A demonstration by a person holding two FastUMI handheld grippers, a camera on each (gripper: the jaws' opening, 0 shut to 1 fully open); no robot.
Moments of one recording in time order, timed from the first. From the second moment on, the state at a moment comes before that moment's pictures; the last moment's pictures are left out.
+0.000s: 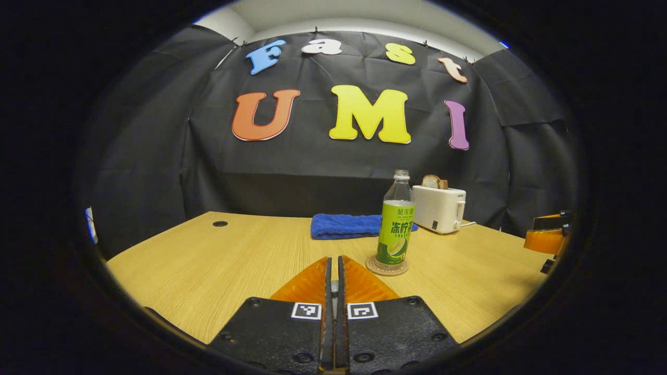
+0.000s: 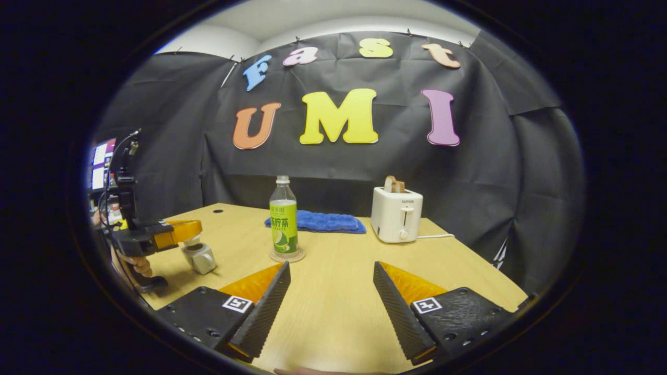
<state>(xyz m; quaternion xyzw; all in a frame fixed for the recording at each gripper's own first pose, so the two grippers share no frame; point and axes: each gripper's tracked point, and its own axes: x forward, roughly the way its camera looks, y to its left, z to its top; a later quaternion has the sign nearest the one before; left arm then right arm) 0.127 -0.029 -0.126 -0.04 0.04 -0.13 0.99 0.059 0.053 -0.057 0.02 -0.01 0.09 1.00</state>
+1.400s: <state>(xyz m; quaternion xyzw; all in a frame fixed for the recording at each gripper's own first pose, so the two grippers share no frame) 0.061 -0.006 -0.035 -0.06 0.02 -0.05 1.00 0.047 0.030 -0.031 0.07 -0.01 0.10 0.99</state>
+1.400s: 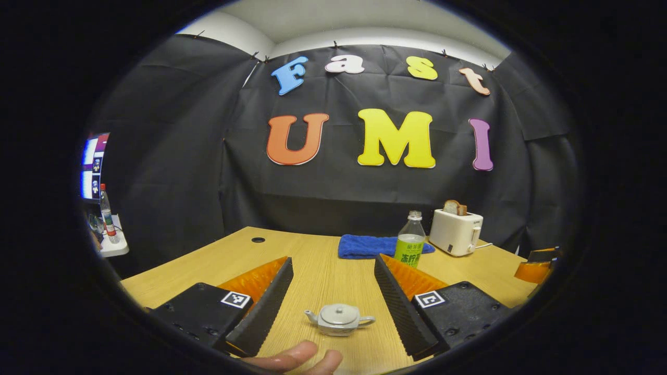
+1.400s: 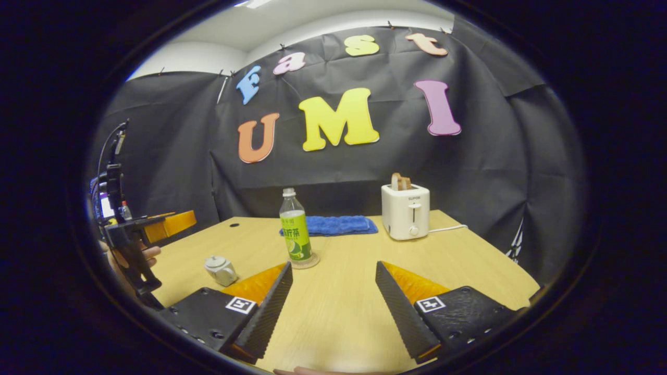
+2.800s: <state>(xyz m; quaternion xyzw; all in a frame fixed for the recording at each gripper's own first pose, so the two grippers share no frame) -0.012 -0.022 -0.005 -0.03 0.00 -0.06 1.00 0.005 0.010 0.003 0.01 -0.06 0.02 1.00</state>
